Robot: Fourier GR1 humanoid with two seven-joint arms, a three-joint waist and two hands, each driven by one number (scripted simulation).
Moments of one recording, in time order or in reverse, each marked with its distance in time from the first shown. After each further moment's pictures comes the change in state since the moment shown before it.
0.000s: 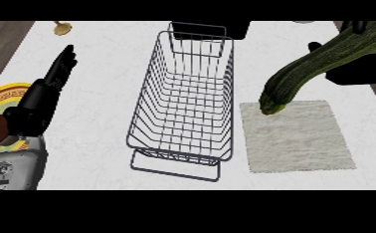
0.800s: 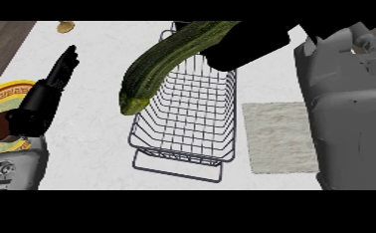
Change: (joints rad) left arm 0.000 -0.007 0.003 0.010 -0.010 -0.015 -0.029; right arm -0.403 0.208 0.233 0.178 -0.005 0.005 0.453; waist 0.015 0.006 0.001
